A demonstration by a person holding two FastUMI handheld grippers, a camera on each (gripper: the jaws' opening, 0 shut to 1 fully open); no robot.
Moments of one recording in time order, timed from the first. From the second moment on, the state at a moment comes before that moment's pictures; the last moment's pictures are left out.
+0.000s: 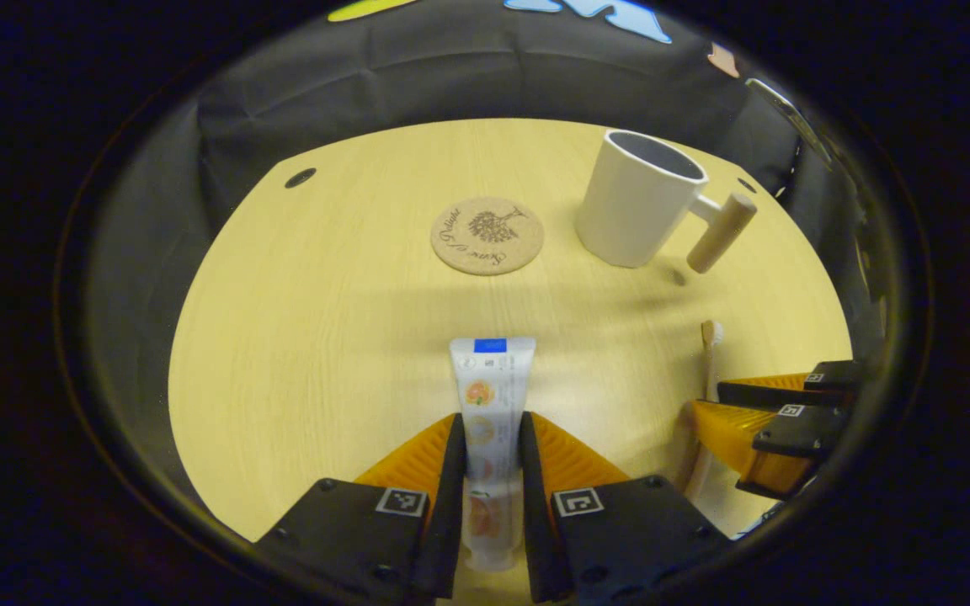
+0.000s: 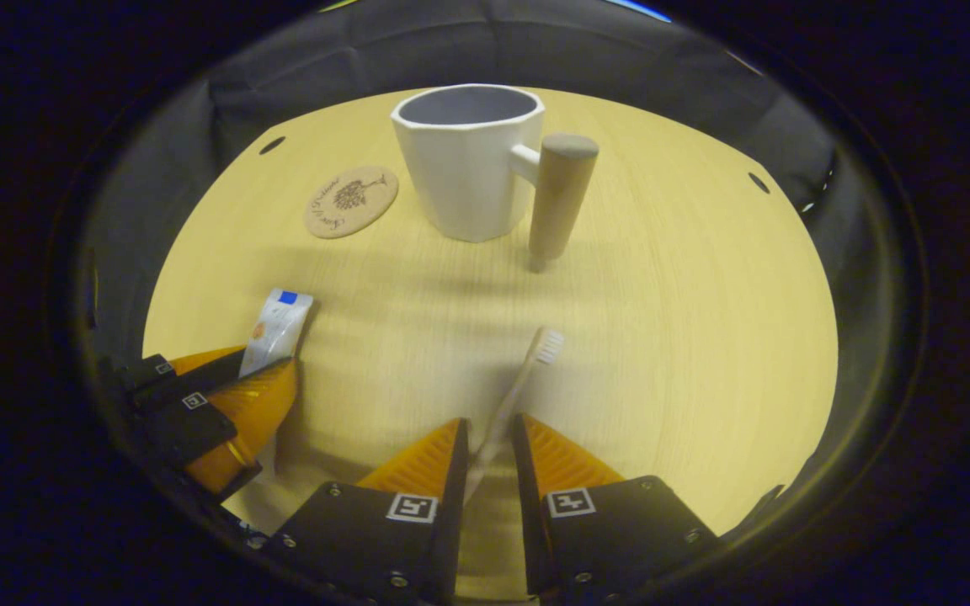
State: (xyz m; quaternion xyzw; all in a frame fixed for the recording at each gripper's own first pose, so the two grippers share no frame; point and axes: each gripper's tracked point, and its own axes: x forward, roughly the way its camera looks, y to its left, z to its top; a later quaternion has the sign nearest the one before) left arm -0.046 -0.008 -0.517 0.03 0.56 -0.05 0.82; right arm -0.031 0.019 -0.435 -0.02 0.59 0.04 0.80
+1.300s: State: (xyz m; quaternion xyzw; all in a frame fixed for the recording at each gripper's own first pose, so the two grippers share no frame) left arm -0.047 0.009 -0.494 0.04 0.55 0.00 0.83; right arm 0.002 0.001 -0.319 0.05 0.50 0.04 0.86
